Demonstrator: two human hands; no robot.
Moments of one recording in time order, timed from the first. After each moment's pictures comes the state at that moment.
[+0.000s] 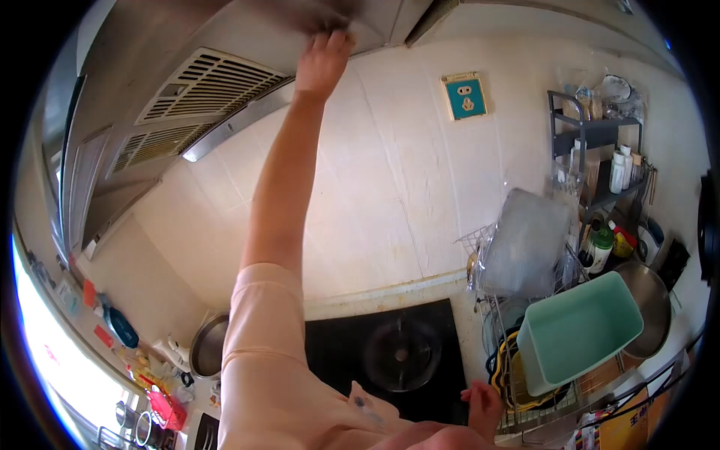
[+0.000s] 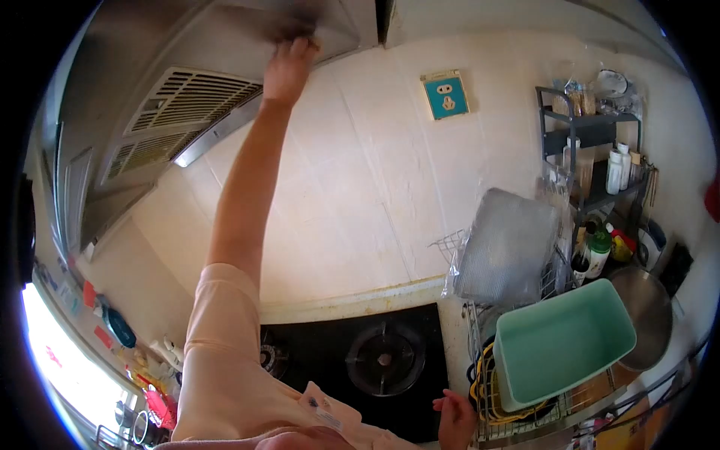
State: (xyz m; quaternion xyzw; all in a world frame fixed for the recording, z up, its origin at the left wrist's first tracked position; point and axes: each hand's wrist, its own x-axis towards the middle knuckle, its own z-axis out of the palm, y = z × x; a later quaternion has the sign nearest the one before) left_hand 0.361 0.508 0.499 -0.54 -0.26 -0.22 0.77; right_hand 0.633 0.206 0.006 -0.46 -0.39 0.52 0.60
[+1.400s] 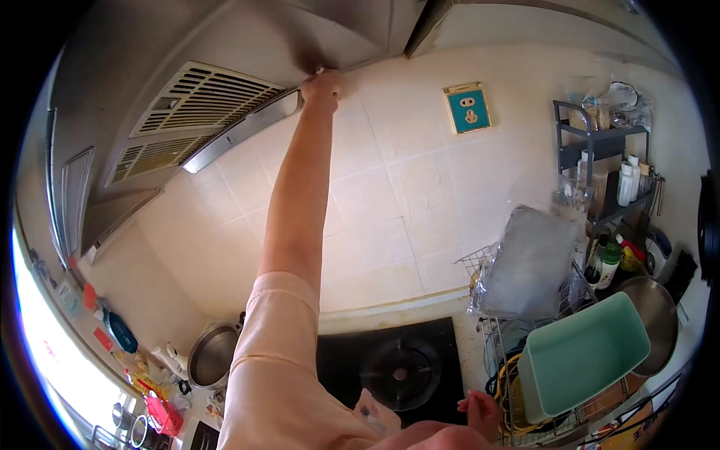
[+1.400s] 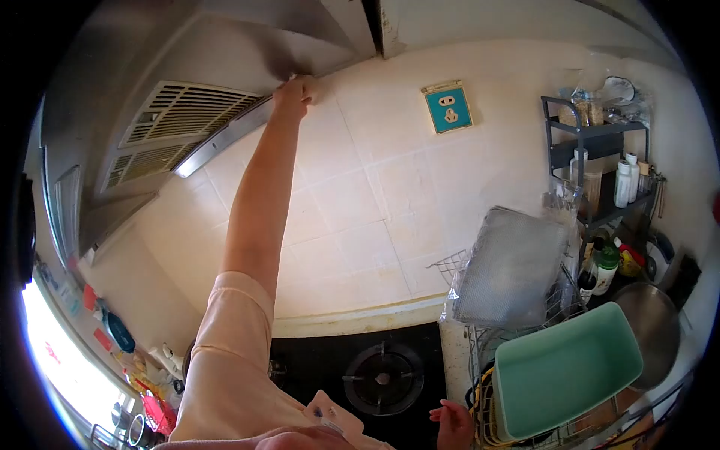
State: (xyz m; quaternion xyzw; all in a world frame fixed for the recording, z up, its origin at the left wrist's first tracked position) left_hand 0.329 0.601 0.496 -0.41 -0.41 -0.80 -0.11; right_hand 0.632 0.242 -0.009 -0.43 -0.40 0.54 0.60
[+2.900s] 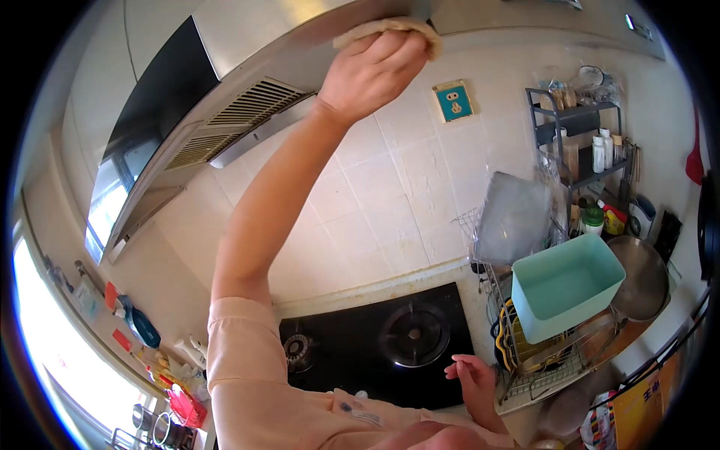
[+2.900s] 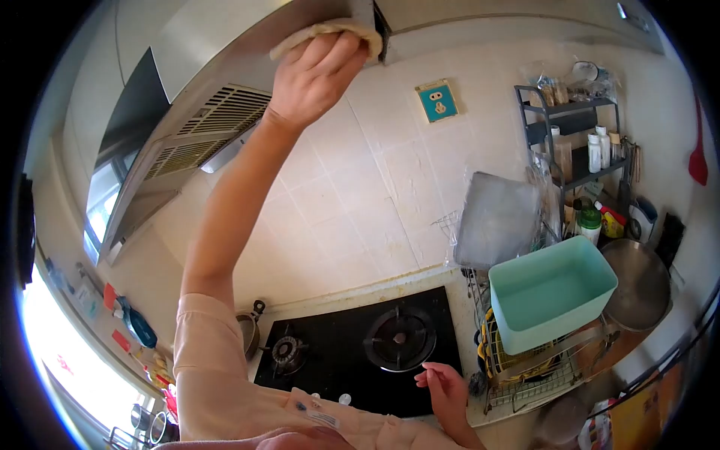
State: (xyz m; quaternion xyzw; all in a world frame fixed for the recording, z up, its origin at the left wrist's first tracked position) left_hand 0.493 0.326 0.490 -0.56 -0.01 -0.20 0.80; right_hand 0.626 0.157 0.055 -0.27 -0.45 0.61 0.60
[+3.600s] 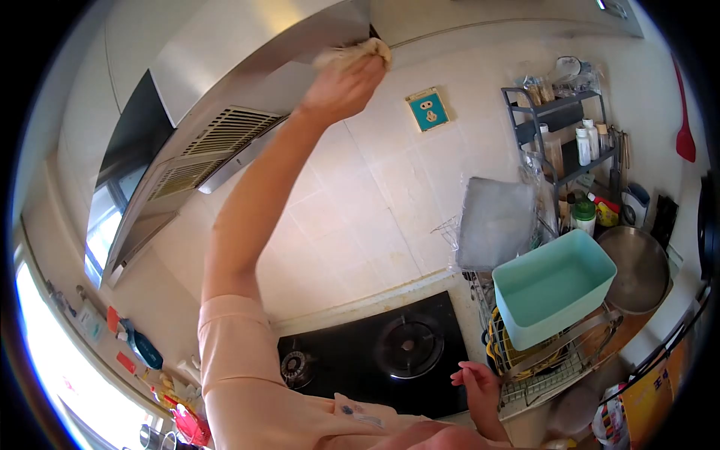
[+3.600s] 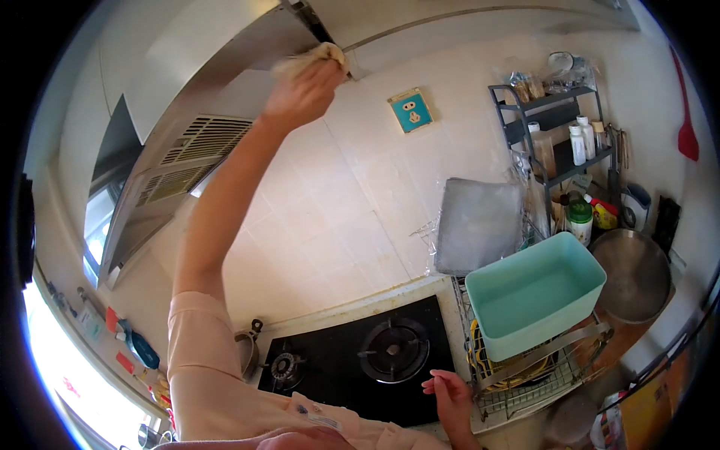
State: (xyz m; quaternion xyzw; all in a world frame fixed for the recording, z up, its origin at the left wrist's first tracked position) left_hand 0.484 0.394 0.496 -0.61 -0.09 -0.09 0.78; right_hand 0.649 0.167 0.025 -0.28 -0.37 0.61 0.64
